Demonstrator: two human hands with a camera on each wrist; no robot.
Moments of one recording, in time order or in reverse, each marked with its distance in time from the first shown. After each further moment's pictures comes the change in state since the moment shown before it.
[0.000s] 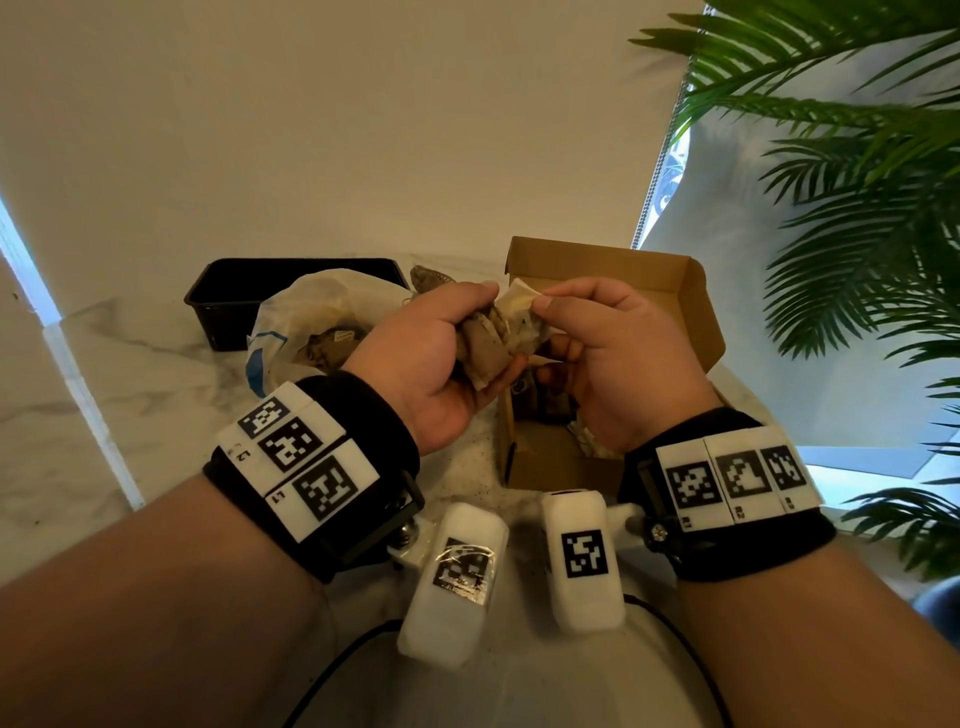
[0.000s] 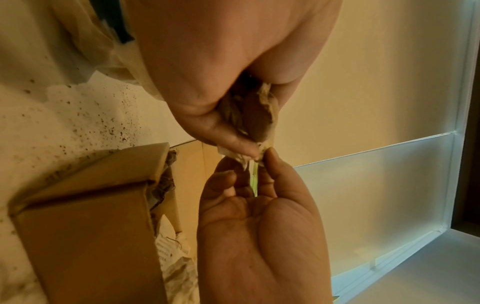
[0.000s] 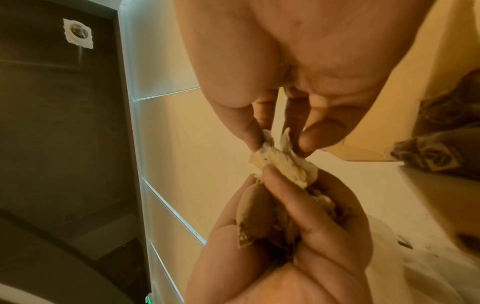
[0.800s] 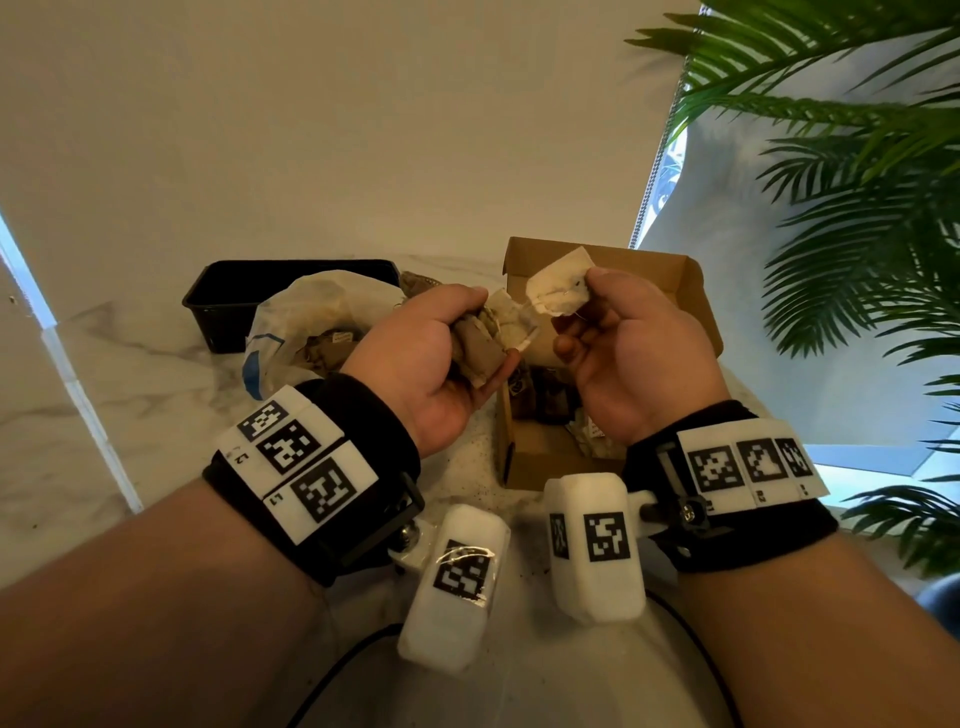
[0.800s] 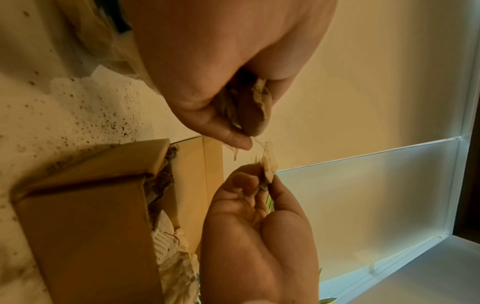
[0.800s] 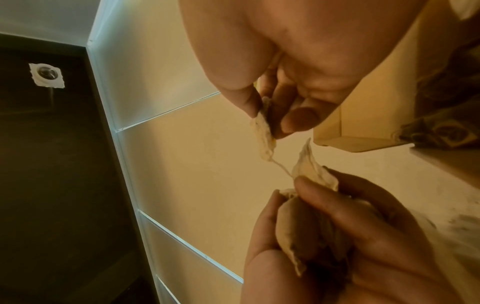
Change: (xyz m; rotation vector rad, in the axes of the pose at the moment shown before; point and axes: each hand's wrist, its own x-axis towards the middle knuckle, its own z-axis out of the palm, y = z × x) left_hand 0.001 -0.001 0.002 -0.082 0.081 -0.001; right_hand 0.004 -0.004 -0.002 0.364 0.207 0.036
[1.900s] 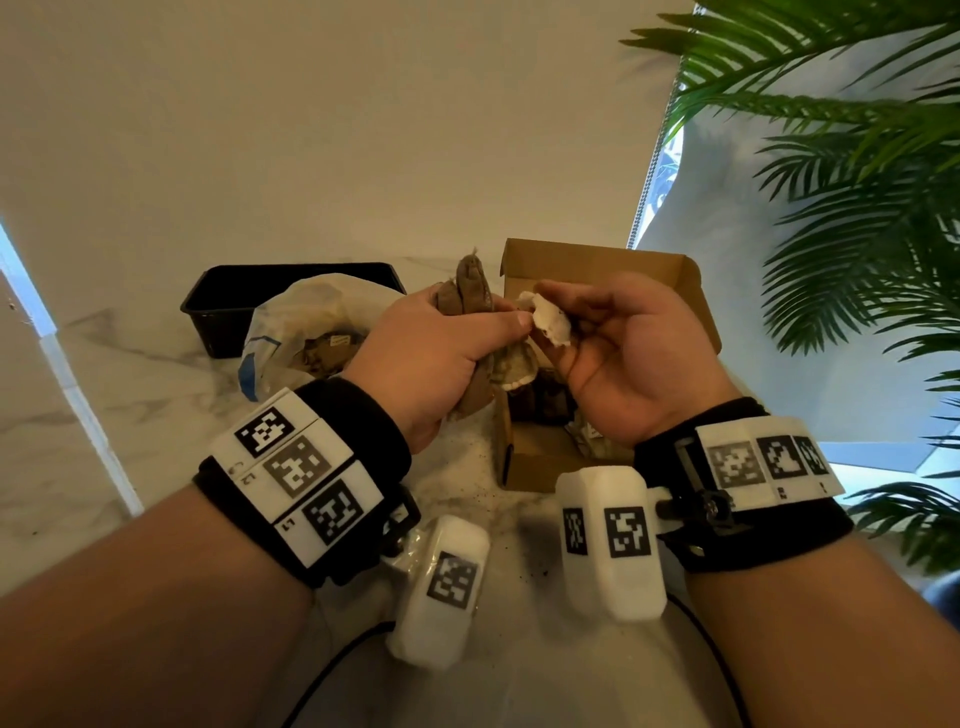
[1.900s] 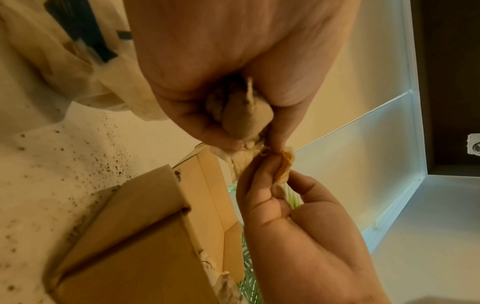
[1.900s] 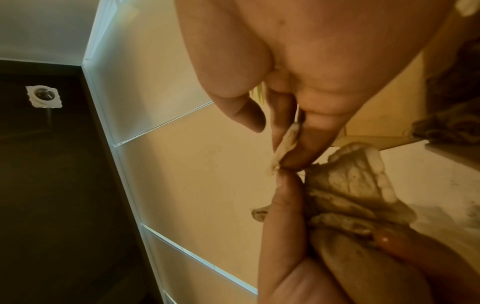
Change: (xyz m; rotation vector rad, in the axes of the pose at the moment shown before) left_hand 0.009 -0.005 -0.011 0.515 -0.119 0.346; right_hand -0.009 -0.011 0.003 0.158 -0.208 0.204
